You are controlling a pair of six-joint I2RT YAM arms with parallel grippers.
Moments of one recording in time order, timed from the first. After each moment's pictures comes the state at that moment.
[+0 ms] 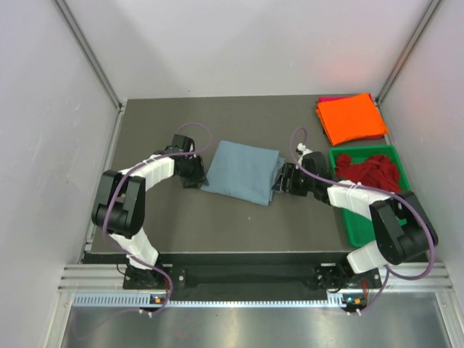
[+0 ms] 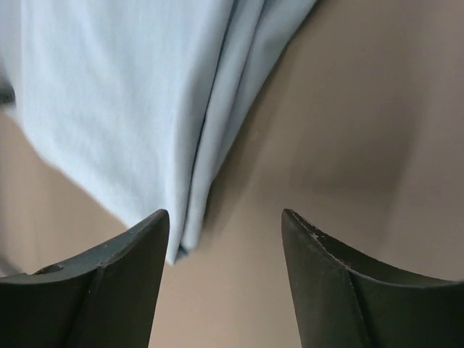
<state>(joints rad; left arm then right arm) -0.25 1.71 1.03 -0.42 0.18 -0.49 0.40 1.46 0.64 0.06 -0.27 0.53</state>
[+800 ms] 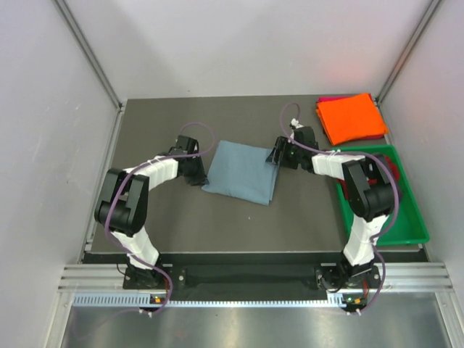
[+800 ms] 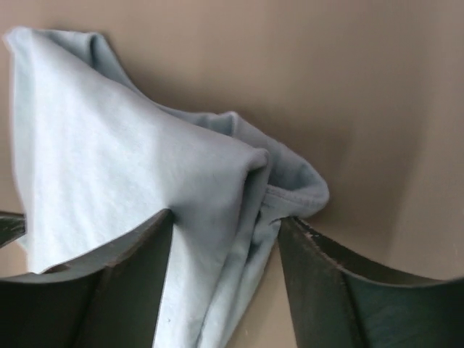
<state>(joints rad) -0.29 1.75 1.02 -0.33 0.15 -0.54 0.33 1.88 1.06 0.08 -0.23 0.53</state>
